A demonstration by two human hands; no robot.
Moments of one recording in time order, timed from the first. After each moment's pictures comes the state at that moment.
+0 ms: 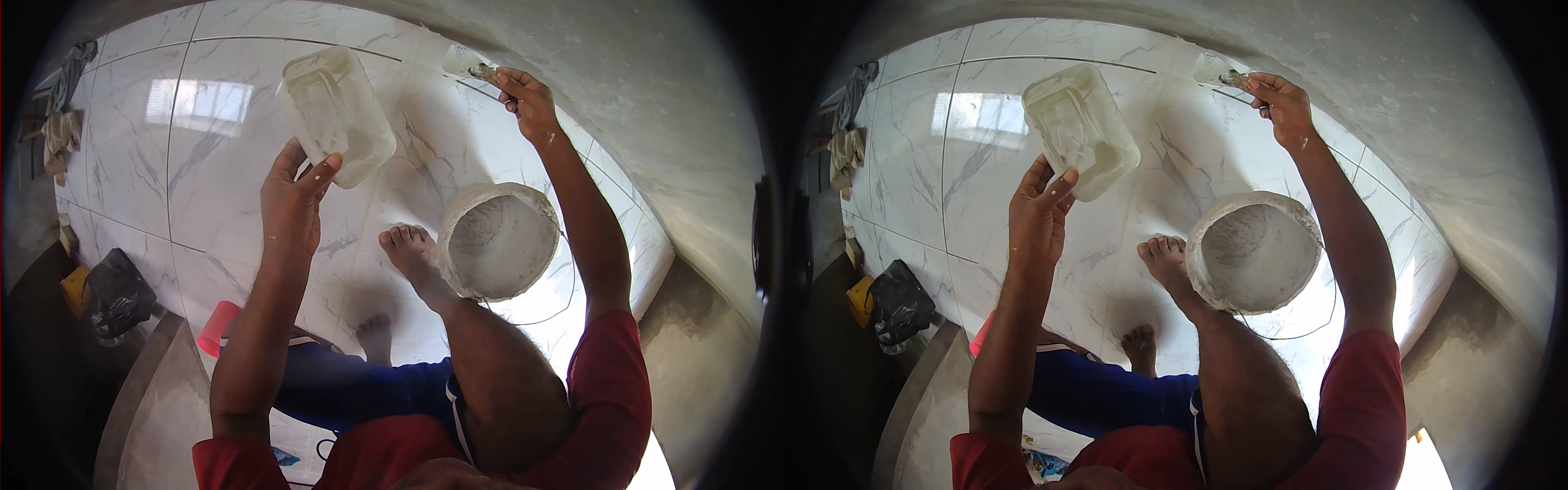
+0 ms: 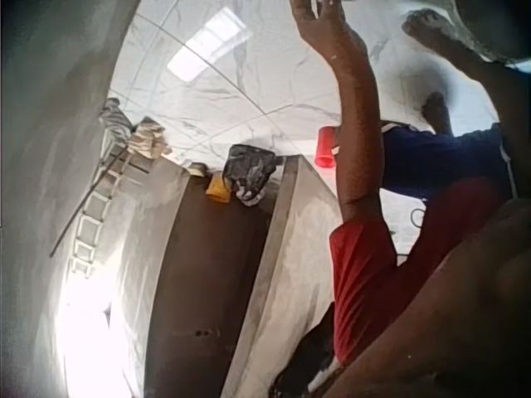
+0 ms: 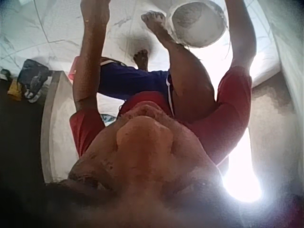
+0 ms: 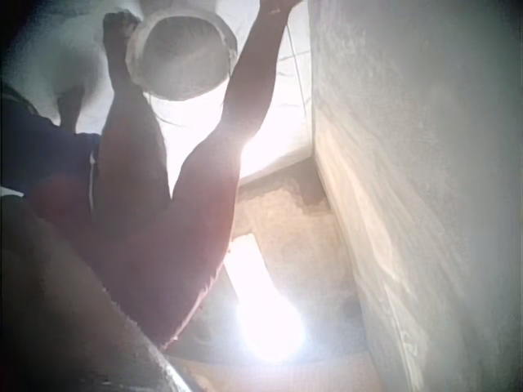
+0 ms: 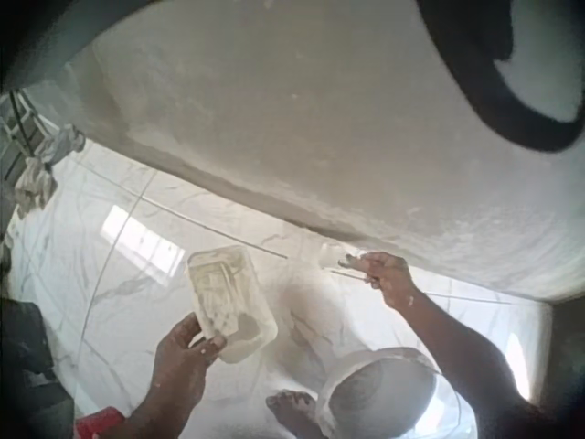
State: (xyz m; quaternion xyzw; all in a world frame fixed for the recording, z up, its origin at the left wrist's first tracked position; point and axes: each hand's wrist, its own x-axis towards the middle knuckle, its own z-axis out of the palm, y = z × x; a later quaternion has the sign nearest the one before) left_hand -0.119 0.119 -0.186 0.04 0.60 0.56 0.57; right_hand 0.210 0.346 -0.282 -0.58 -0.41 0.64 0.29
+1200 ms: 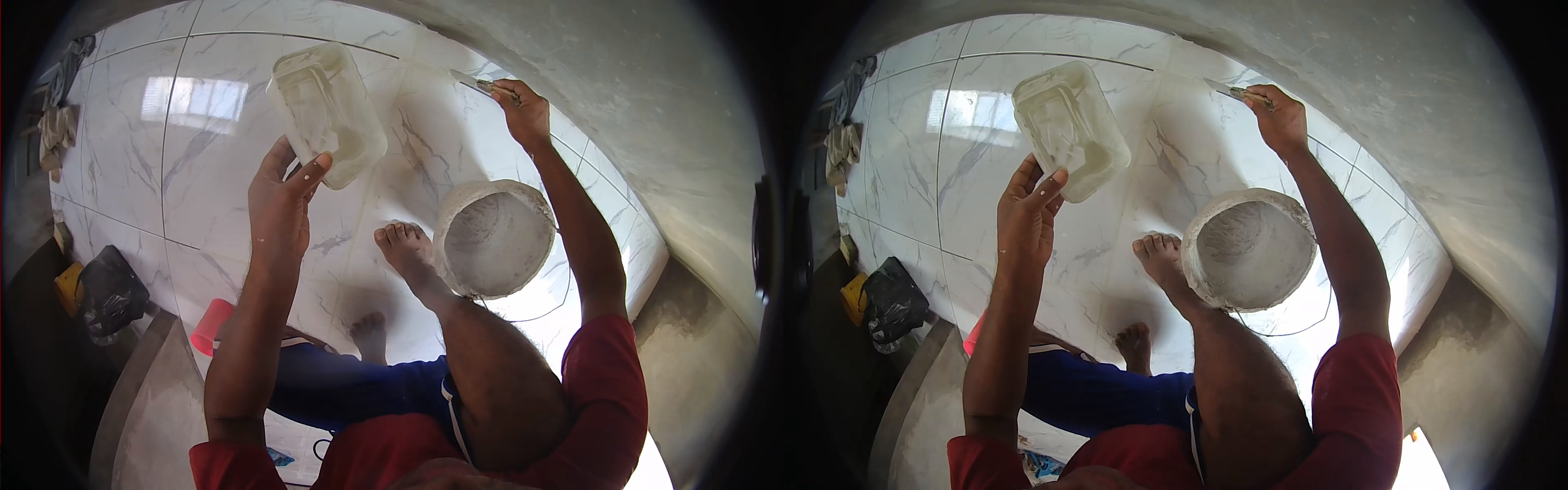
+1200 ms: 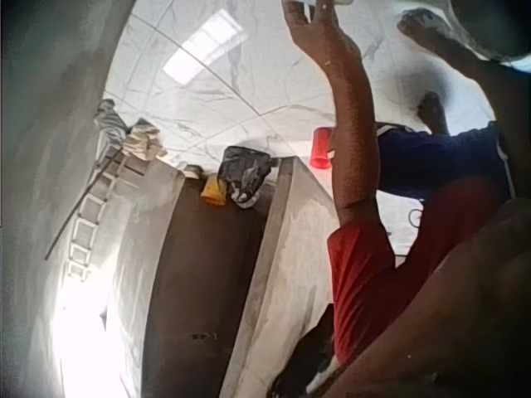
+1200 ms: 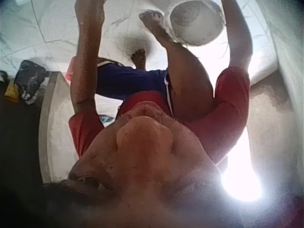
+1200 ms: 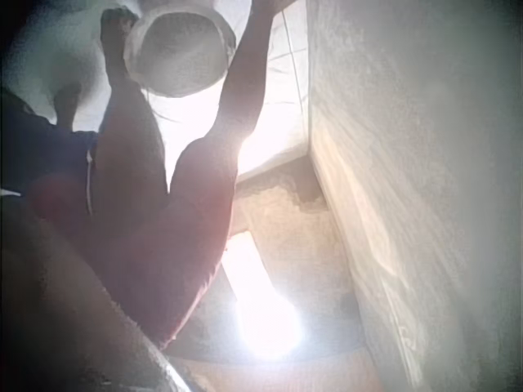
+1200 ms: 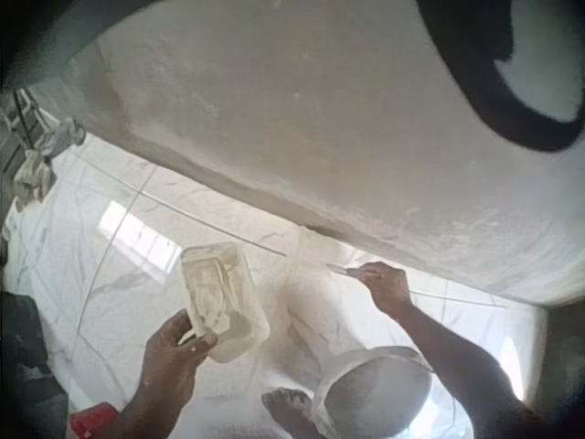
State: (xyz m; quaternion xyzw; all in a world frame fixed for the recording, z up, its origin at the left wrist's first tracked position) left_hand -0.125 0.112 -0.179 0.06 0.62 0.54 0.57; right_hand 0.212 0.318 -0.274 -0.61 -0.70 0.33 0.17
